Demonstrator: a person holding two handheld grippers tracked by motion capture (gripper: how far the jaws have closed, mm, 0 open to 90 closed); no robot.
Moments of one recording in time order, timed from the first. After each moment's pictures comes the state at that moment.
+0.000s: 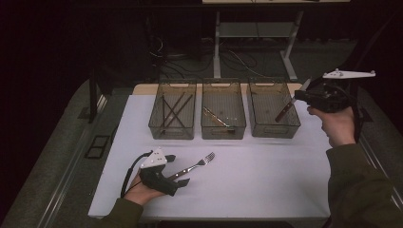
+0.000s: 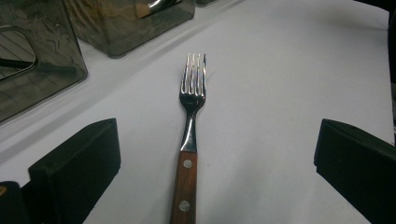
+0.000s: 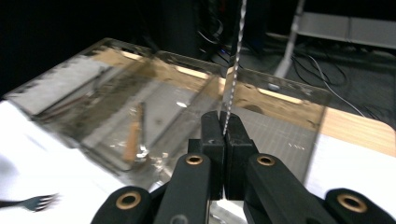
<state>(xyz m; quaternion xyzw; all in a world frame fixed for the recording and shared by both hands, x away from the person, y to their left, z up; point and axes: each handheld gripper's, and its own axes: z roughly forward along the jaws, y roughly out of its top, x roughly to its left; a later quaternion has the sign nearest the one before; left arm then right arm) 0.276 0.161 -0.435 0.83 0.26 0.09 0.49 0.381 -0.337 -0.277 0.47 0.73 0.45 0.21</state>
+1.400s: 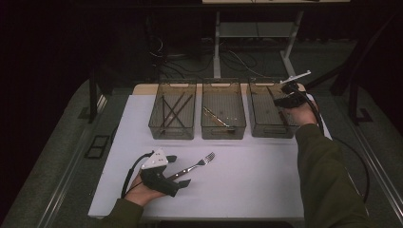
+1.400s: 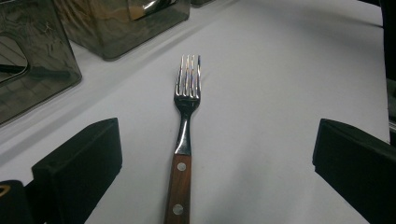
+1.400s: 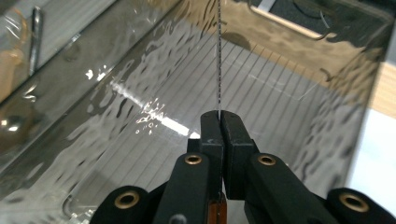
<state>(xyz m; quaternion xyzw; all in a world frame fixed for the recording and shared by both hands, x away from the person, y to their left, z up) 0.274 0.157 -0.434 0.83 0.26 0.08 0.49 0.491 -0.302 -0.374 0.49 0.80 0.29 0.18</state>
